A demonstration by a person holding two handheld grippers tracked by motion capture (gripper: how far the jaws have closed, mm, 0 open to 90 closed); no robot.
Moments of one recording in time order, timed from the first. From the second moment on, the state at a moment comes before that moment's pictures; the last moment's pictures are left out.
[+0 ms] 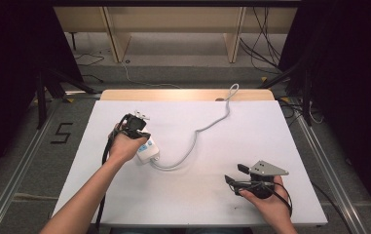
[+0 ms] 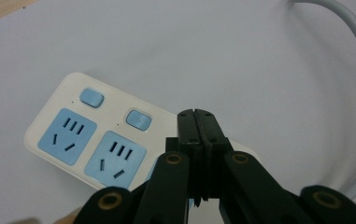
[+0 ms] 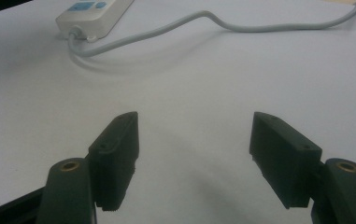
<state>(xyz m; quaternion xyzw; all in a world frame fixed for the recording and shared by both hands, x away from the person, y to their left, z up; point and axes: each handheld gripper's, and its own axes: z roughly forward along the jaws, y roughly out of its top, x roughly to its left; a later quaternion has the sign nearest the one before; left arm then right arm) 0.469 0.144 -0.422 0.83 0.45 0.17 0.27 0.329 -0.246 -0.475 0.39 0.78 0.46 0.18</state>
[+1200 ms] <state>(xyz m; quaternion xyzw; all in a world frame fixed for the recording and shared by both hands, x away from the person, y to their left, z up) 0.485 0.135 -0.441 0.84 0.47 0.15 0.23 0.329 -0.247 -0.475 0.39 0.78 0.46 0.18</state>
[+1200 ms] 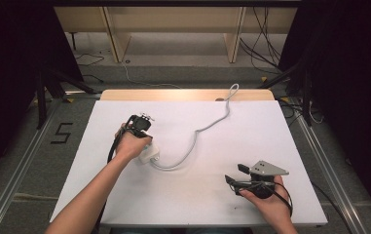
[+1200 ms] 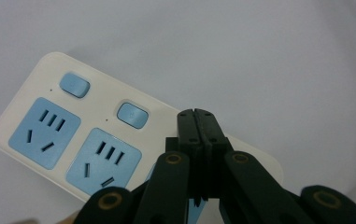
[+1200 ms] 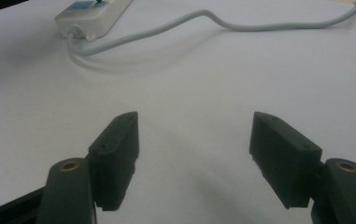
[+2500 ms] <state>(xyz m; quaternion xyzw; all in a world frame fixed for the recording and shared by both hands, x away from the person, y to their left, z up) 0.488 0.120 -0.440 0.85 0.48 0.16 0.17 0.329 -0.245 -0.476 0.39 0.78 0.45 0.18</state>
